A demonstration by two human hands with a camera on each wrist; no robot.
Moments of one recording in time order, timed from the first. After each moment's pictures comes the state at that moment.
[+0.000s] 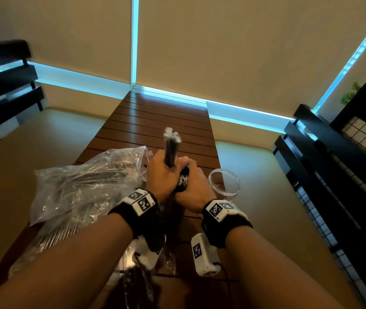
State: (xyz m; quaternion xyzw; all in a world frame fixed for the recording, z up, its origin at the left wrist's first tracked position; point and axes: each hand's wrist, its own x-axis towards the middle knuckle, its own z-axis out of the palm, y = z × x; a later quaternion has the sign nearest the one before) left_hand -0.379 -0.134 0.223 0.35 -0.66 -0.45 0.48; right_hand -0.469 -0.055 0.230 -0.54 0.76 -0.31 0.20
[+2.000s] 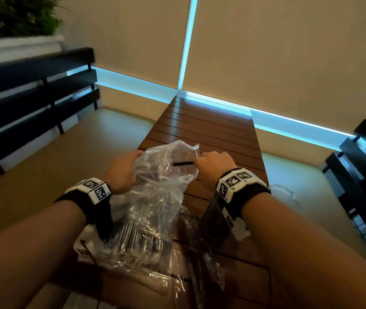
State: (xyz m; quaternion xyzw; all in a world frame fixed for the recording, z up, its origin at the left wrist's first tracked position) left_hand -0.162 -0.231 0.207 0.48 -0.82 -0.22 0.24; right_hand -0.393 -0.154 0.282 -0.71 0.68 0.16 -0.08
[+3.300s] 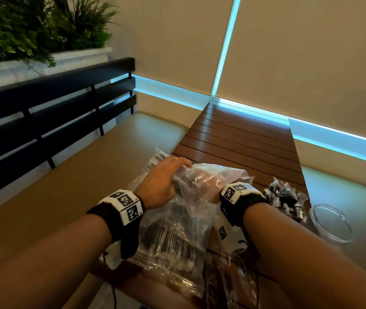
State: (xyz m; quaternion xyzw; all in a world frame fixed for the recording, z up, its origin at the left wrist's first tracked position) left_hand -0.145 -0.195 0.226 0.40 -0.84 -0.22 0.29; right_hand -0.323 -0.179 0.253 -0.68 0.67 0.15 0.24
